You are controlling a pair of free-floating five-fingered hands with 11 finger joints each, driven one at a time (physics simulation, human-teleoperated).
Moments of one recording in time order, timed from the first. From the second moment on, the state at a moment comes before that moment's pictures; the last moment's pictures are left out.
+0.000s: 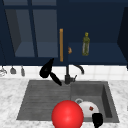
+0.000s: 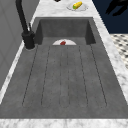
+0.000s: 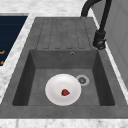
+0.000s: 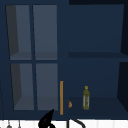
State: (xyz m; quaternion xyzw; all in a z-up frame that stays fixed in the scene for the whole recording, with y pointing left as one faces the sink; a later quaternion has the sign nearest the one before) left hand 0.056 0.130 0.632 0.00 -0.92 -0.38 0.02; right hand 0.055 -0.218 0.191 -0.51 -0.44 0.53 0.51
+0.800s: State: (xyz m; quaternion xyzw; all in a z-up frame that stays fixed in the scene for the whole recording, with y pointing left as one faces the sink) left hand 0.074 0.116 0.655 0.00 -0.93 -0.37 0.02; right hand 0.055 -0.218 0.191 -0.51 -0.44 0.53 0.51
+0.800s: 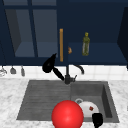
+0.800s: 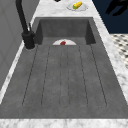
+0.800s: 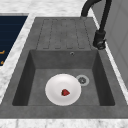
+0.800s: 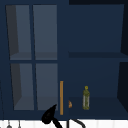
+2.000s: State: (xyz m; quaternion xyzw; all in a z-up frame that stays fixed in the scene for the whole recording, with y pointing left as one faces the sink) left hand 0.072 0.102 0.668 0.00 -0.93 -0.35 0.02; right hand 0.055 -0.218 0.191 -0.51 -0.44 0.53 0.51
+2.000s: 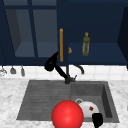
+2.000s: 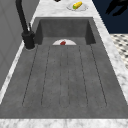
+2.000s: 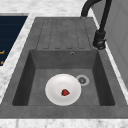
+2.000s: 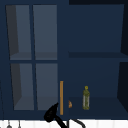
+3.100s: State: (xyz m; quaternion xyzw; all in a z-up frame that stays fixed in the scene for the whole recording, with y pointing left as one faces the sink) left hand 0.057 0.108 0.671 0.00 -0.94 -0.34 0.03; right hand 0.055 -0.218 0.191 -0.51 -0.44 0.53 0.51
